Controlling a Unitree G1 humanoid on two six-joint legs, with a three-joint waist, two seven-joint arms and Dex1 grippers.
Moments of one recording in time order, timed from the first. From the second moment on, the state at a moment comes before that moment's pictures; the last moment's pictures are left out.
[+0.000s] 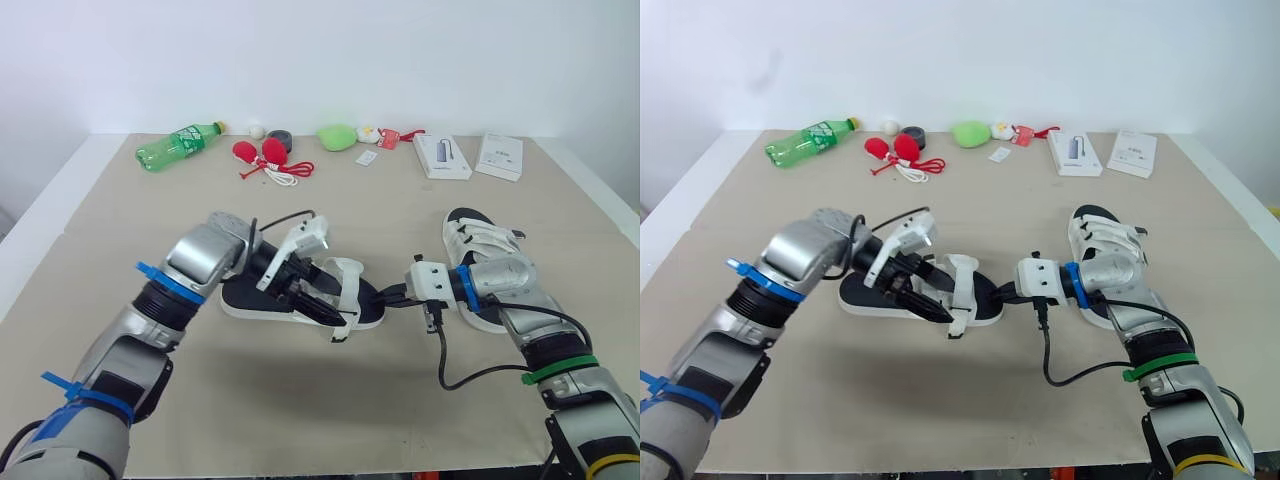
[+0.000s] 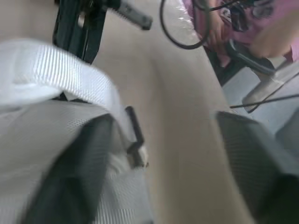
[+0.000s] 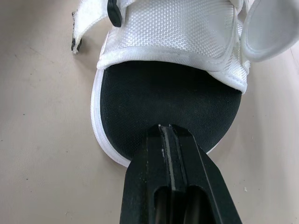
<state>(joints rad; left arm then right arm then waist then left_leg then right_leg) -0.95 0.49 -0.38 0.15 -0.38 0.84 -1.52 -0.60 -0.69 0.24 0.41 0.07 -0.31 1.35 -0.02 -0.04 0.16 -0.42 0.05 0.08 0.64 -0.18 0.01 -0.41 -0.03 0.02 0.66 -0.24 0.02</state>
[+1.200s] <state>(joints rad) -0.60 0.51 -0.38 -0.10 -0.39 0.71 -1.11 -0.59 -0.70 0.24 0.40 0.07 -0.32 1.35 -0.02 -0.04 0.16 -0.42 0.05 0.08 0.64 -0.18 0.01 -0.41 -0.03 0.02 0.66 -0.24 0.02</state>
